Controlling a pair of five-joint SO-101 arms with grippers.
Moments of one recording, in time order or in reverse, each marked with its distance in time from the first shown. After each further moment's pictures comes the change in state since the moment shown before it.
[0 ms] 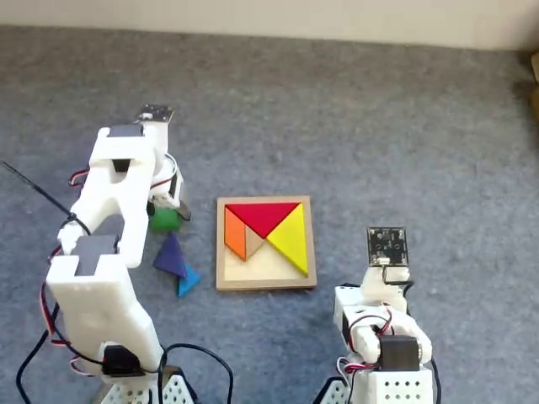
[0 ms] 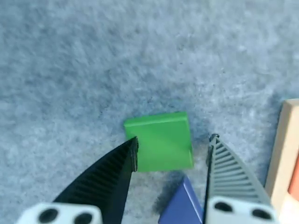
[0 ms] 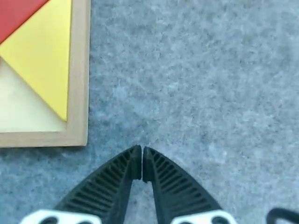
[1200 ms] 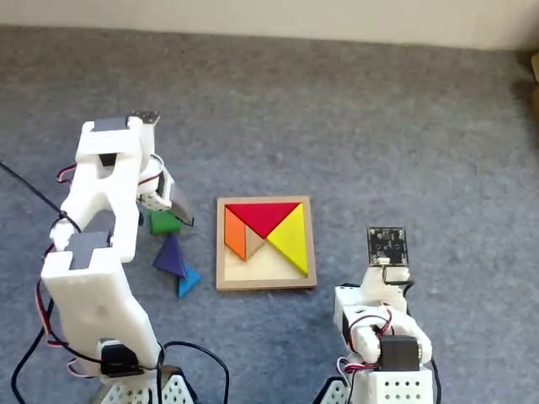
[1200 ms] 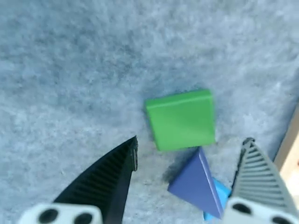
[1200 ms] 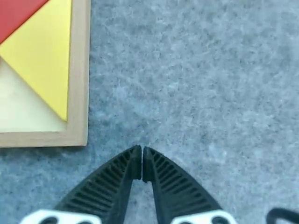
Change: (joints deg) left arm -3.8 1.0 -5.4 11.1 0.2; right arm 0.0 0.0 0.0 0.0 0.0
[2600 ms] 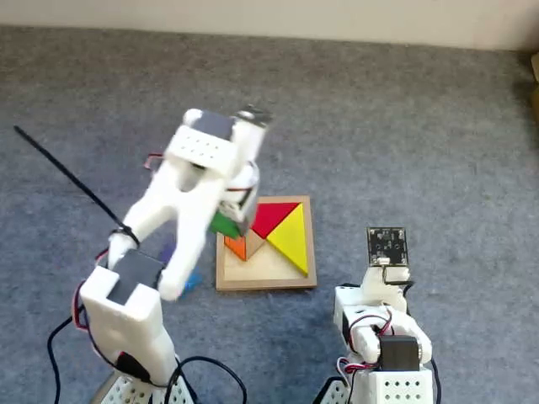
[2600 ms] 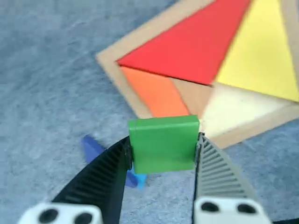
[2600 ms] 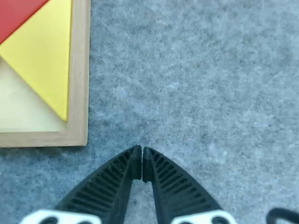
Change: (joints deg) left arm 28.7 -9.2 -4.4 9.2 0.0; right arm 0.0 0.0 0.0 0.0 0.0
